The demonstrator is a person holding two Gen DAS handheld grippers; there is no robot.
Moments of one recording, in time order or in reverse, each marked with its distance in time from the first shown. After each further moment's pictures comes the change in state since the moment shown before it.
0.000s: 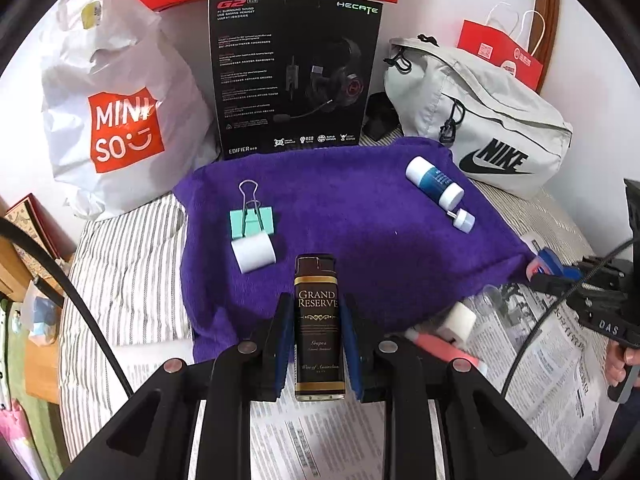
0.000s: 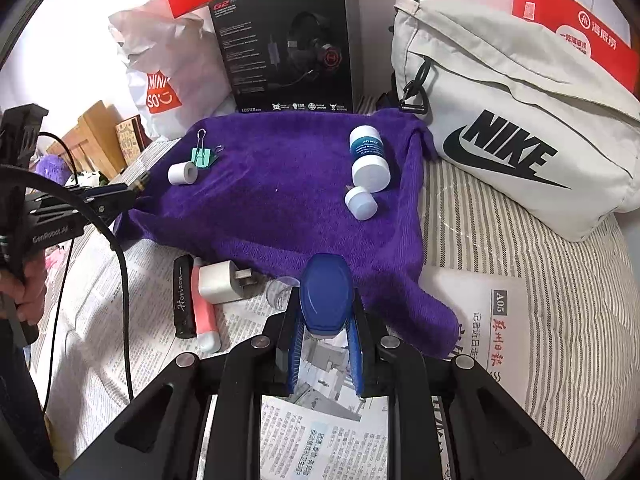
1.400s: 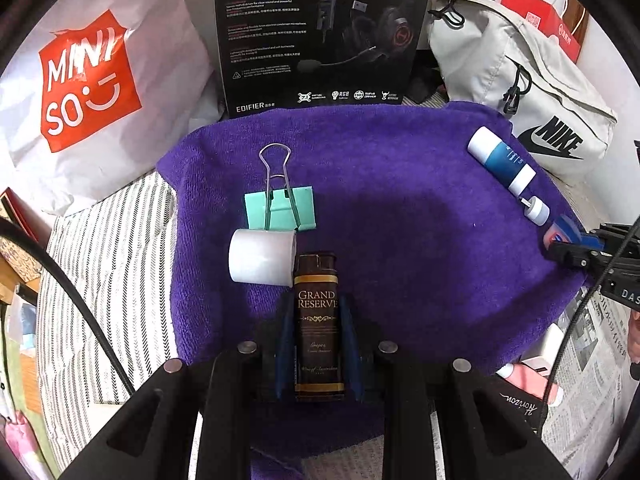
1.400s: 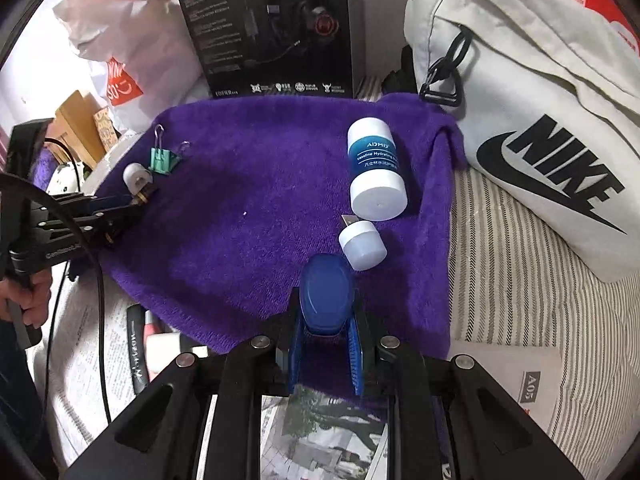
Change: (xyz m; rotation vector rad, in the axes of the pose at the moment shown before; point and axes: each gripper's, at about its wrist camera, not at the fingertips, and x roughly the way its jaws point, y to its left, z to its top) left arm 0.083 0.033 0.018 0.014 0.118 0.018; right arm 0.079 -0.006 0.050 -0.012 0.113 -0.025
